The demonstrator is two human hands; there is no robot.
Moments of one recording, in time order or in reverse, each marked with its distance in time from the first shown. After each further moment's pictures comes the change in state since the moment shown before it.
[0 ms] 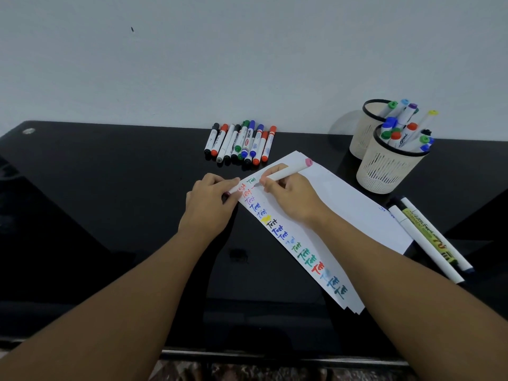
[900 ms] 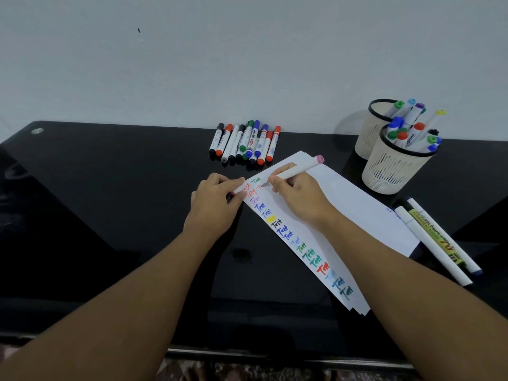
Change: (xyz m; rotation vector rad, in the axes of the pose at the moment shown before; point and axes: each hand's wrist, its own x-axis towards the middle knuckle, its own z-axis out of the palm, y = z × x) left_hand -0.001 0.003 -0.003 -0.008 -0.008 -0.015; right_hand -0.001 0.003 -0.001 0.065 0.034 0.030
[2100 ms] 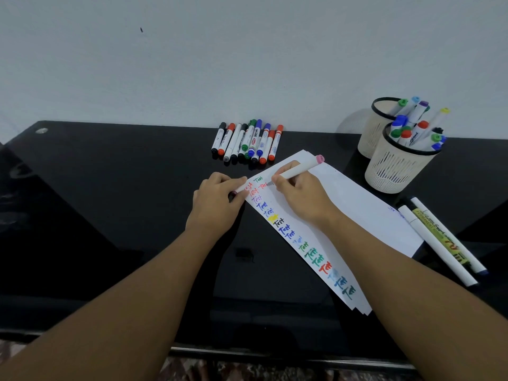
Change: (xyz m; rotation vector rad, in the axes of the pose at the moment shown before) left_hand 0.001 -0.002 0.001 0.002 -0.004 -0.003; right_hand 0.000 -0.002 0.000 -0.093 0.020 -0.024
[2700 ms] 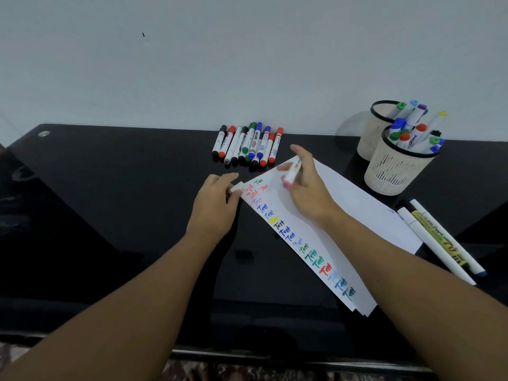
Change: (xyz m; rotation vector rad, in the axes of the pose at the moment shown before) left_hand -0.001 0.000 -0.004 -0.114 0.067 0.015; right_hand 0.002 0.011 -0.008 0.172 0.001 -0.055
